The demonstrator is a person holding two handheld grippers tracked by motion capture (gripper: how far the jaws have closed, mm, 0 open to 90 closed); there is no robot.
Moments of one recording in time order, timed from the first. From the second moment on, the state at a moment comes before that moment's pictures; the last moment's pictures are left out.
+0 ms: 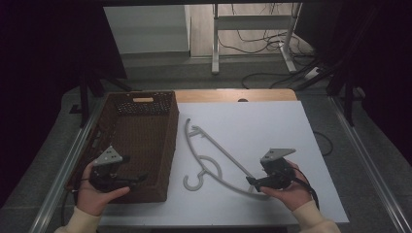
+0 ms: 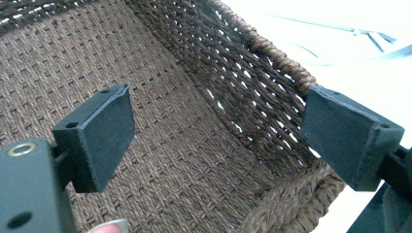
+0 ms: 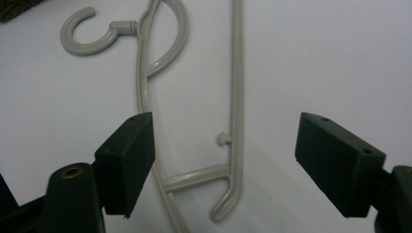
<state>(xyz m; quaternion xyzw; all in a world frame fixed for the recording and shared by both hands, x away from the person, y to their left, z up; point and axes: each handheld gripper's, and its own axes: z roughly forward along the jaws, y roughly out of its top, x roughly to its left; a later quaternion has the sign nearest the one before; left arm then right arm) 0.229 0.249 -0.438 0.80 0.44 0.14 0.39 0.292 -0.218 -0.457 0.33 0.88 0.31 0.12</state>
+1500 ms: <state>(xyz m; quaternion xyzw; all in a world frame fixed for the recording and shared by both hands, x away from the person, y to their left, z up) 0.228 0.247 -0.437 0.80 0.43 0.15 0.39 0.303 -0.133 -0.503 0.27 0.95 0.18 0.06</state>
